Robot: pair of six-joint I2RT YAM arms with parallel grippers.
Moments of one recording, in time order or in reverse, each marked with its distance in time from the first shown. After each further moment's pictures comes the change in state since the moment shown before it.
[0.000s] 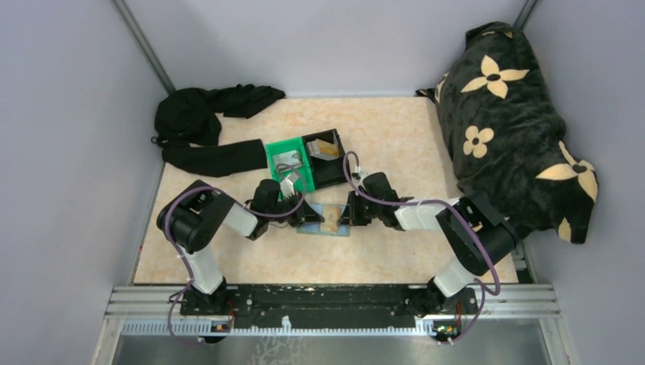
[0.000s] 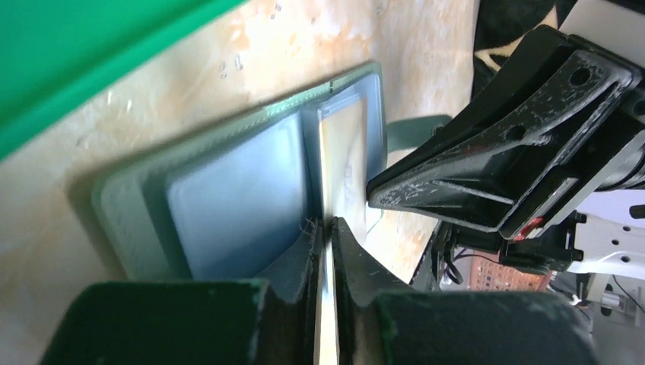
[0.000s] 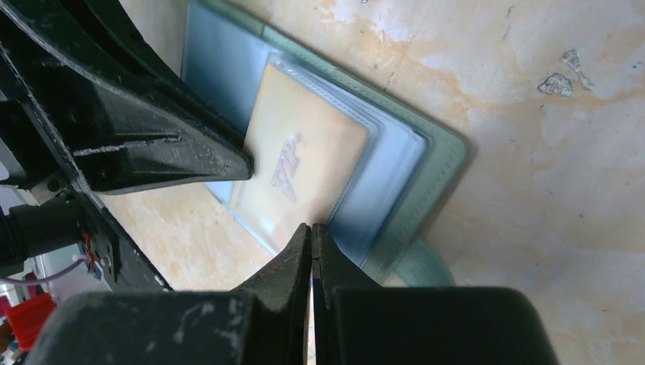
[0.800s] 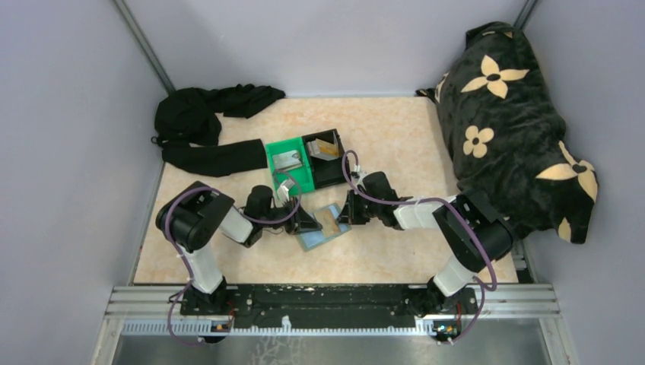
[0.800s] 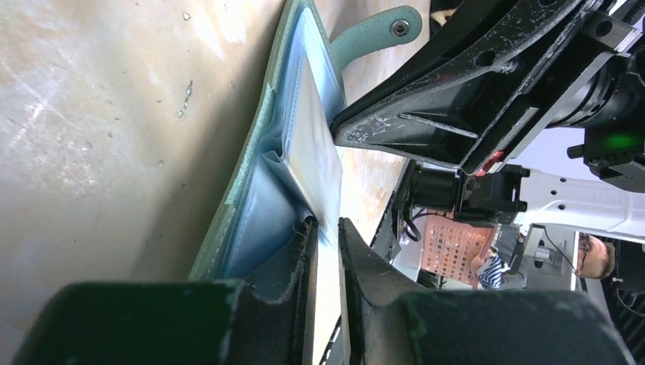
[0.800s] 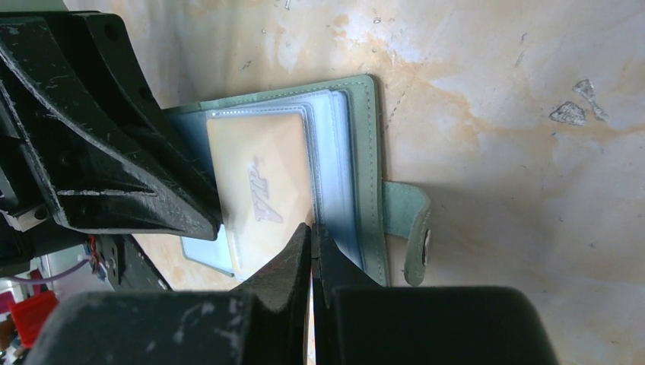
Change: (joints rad) left arm 0.036 0.002 -0.113 0.158 0.147 -0.099; right arm -0.008 0.027 0.000 0.050 -0.019 -0.004
